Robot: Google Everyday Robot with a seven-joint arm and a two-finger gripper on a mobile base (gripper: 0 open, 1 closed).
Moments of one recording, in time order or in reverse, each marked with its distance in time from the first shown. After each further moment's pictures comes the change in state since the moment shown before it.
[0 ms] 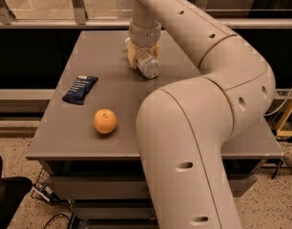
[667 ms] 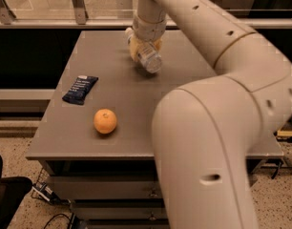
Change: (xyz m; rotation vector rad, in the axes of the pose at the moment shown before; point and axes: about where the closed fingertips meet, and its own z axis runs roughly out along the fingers) arm -0.005 -0.009 -0.029 -0.027 -0.122 -0.036
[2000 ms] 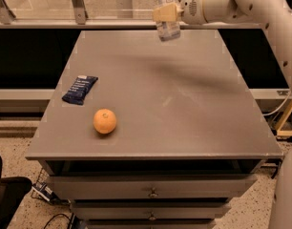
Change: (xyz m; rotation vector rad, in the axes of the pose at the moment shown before) arm -0.033 -0.052 -0.114 -0.434 -0.847 -0.201
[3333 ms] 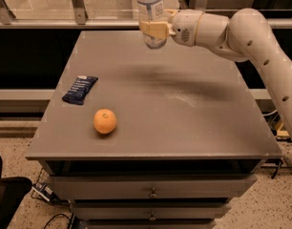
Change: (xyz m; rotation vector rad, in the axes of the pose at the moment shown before) arm 0.009 0.061 0.005 -0.177 -0.322 -0.331
